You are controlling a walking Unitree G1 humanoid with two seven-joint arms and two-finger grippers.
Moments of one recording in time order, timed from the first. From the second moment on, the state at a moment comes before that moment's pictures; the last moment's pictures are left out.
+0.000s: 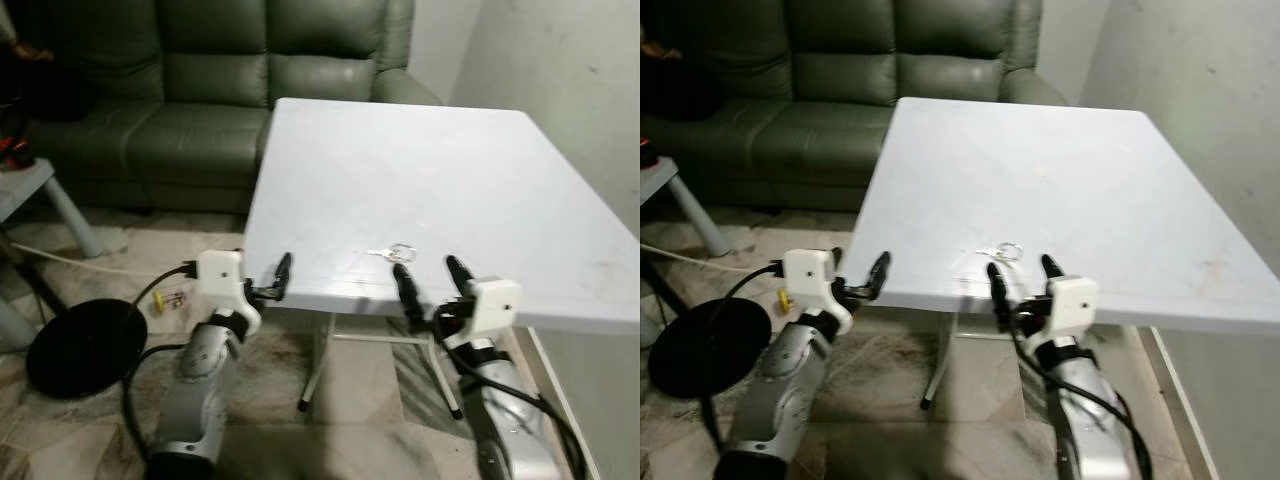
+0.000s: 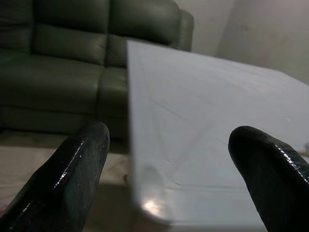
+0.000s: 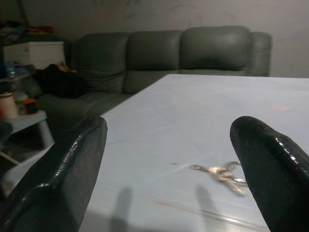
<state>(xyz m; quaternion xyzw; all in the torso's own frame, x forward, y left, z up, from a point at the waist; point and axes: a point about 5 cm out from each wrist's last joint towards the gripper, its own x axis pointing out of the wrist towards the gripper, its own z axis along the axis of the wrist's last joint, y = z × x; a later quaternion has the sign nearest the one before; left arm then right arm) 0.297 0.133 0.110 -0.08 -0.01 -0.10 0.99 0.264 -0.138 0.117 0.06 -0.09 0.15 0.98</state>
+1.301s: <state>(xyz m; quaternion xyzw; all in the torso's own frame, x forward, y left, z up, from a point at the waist) 0.292 0.115 0.109 -0.08 -0.01 -0.09 0.99 0.258 -0.149 0.107 0.04 -0.05 0.15 0.99</state>
